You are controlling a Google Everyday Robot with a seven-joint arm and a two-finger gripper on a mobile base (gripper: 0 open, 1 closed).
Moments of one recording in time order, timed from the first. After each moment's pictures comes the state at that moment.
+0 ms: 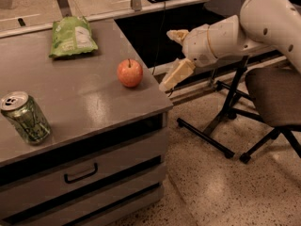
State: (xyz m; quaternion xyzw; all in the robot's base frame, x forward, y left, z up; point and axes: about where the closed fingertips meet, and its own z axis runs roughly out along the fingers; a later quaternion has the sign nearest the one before) arm 0.634 -0.042 0.902 -0.62 0.61 0.18 0.45
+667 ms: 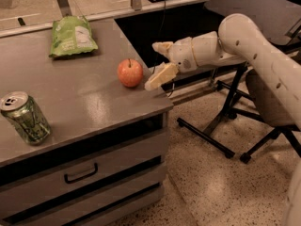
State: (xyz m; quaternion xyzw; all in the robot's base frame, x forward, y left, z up) arm 0.671 -0.009 0.862 -0.57 0.61 0.31 0.45
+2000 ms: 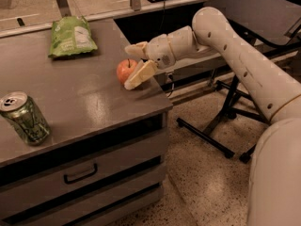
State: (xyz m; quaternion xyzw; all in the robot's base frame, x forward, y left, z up) arm 0.655 0.065 0.869 -0.62 0.56 0.38 0.40
